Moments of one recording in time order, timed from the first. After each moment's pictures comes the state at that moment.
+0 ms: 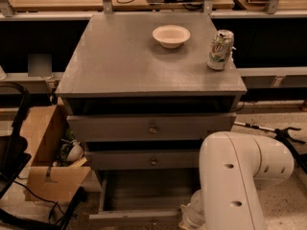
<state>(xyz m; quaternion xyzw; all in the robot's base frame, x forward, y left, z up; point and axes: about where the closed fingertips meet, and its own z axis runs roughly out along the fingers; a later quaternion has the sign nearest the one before) 0.420 -0.146 0.176 -0.63 0.76 0.11 0.09</state>
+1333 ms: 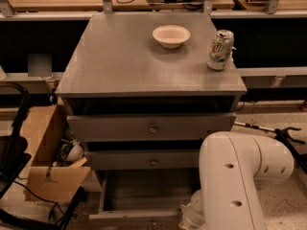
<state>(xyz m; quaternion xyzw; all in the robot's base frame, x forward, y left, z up) 0.419 -0.146 0.176 -0.63 0.76 0.11 0.09</state>
